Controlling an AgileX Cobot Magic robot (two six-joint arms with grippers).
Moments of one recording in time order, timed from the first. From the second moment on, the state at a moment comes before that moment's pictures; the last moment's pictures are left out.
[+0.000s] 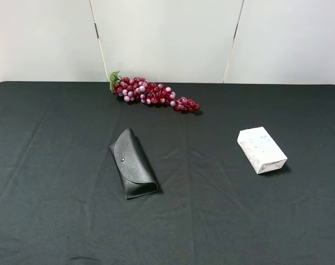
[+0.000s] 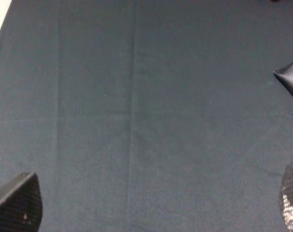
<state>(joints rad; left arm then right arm) 0.13 0.00 -0.49 -0.05 1.06 0.08 0.03 -0.01 -0.49 0.07 1.03 0.03</state>
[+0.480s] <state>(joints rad) 0.13 0.00 -0.49 -0.05 1.06 0.08 -0.04 -0.01 -0.49 0.07 1.03 0.03</state>
